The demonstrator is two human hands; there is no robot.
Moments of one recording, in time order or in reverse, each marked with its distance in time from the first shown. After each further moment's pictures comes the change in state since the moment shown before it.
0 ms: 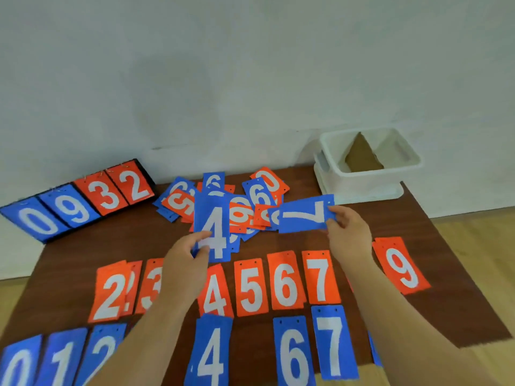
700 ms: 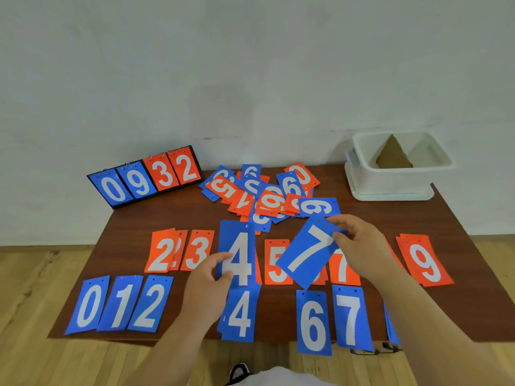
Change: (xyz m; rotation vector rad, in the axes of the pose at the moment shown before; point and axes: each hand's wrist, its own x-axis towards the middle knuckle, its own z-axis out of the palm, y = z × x) left_hand -0.134 -0.030 -0.047 -0.216 -0.070 -0.156; right_hand -0.091 -0.023 -0.032 -0.244 -0.427 -0.219
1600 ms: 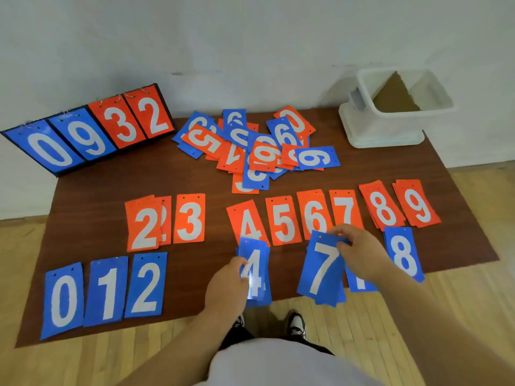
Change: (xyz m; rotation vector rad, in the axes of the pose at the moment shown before) left_hand 0.050 -0.129 0.013 0.573 -0.370 0.000; right_hand -0.041 0.037 0.090 -0.156 -0.113 0.394
